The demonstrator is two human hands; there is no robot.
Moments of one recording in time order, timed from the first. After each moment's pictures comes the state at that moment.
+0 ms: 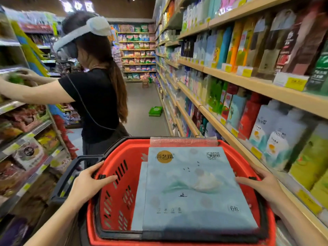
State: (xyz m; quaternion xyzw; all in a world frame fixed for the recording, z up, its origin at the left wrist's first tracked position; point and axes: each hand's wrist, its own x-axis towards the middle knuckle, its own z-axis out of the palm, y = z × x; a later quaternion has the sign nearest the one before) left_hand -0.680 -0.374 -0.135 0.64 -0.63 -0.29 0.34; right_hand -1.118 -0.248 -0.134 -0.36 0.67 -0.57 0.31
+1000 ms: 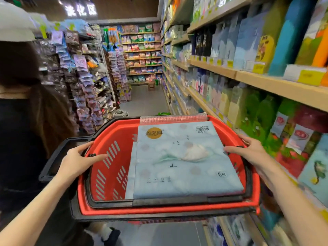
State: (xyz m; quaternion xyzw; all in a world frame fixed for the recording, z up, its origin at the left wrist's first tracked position) left_hand -0.745 -0.769 -0.086 0.67 -0.59 -0.25 0.38; right_hand -1.190 -0.689 -0.093 -0.43 0.61 -0.58 0.32
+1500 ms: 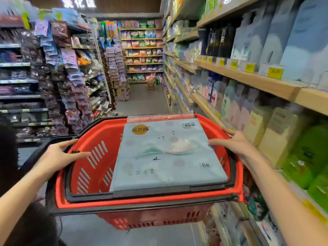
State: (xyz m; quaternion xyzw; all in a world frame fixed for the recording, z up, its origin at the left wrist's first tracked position) left_hand -0.736 -1.028 -0.079 0.70 -0.57 -0.27 0.34; right_hand -1.207 -0.966 -0.074 -0.44 0.61 -0.54 0.37
